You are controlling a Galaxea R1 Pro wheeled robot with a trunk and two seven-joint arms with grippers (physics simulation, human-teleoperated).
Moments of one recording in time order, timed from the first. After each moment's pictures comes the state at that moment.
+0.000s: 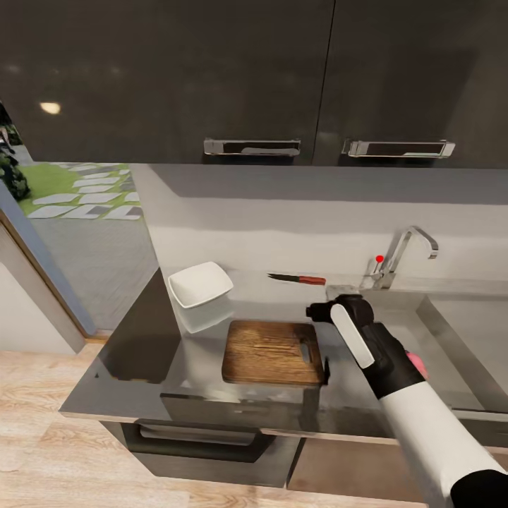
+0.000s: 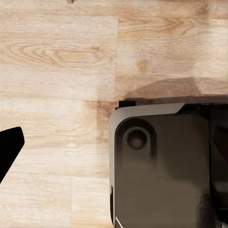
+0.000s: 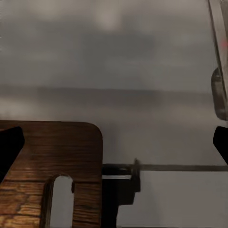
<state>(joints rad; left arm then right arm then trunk) 0.00 0.06 0.00 -0.38 0.00 -0.19 0.00 -0.83 -0.06 0.30 -1.20 -0.56 0.97 -0.54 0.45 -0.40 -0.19</state>
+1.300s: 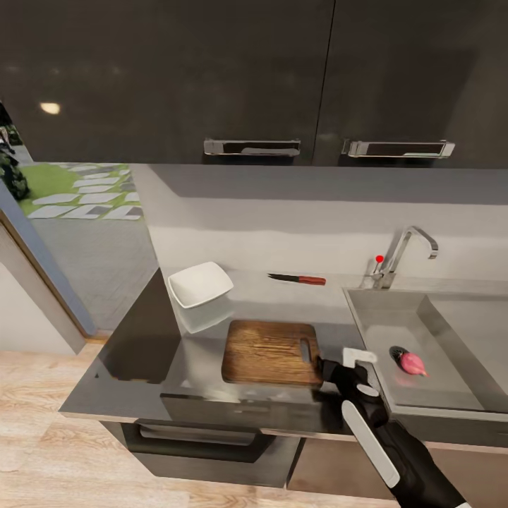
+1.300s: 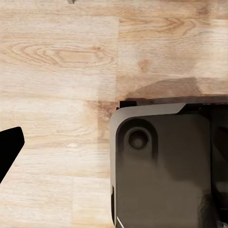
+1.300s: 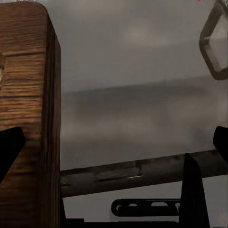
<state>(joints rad) 0.00 0.06 0.01 -0.38 0.00 -0.19 0.00 -0.40 -0.13 0.35 -1.32 -0.53 0.42 -0.54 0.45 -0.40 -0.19</state>
